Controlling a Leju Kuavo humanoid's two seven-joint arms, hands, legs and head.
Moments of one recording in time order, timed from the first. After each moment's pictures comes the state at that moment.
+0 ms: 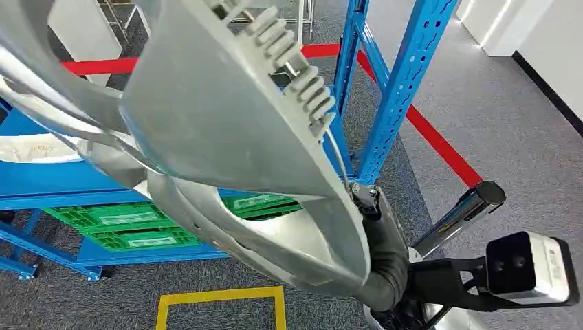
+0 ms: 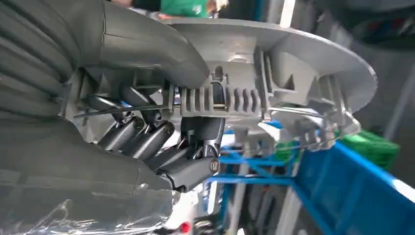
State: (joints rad) left arm -0.09 -0.04 -0.94 -0.29 0.60 0.44 -0.10; right arm -0.29 -0.29 0.80 -2.18 -0.59 0.07 -0.38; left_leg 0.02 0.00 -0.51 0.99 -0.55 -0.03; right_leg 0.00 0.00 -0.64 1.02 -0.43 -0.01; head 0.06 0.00
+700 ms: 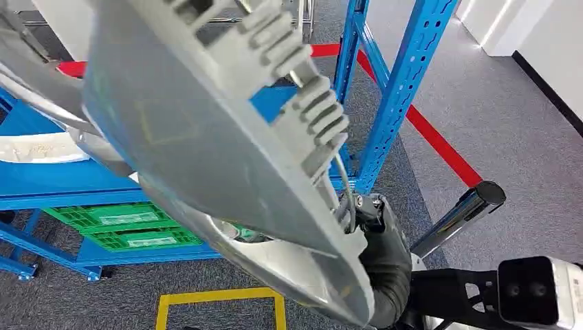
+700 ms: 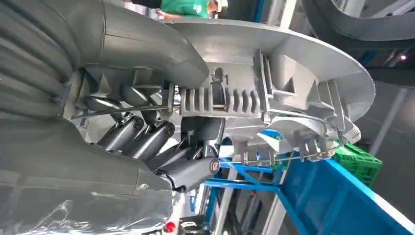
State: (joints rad) left arm -0.10 -0.04 -0.94 -0.29 0.61 0.47 -0.13; right arm -0.30 -0.27 0.82 -2.20 -0.52 0.08 -0.37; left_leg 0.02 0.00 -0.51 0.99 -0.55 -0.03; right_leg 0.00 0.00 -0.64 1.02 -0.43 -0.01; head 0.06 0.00
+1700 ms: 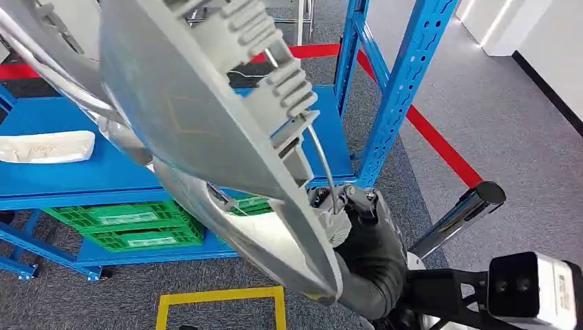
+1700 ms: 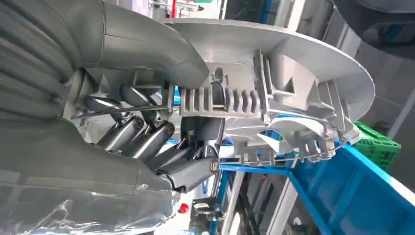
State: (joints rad) left arm -0.10 -0.04 -0.94 -0.29 0.66 0.49 -0.18; right arm -0.31 -0.27 0.83 -2.20 -0.46 -0.01 -0.34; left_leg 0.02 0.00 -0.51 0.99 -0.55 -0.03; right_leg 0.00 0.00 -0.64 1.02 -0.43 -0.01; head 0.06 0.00
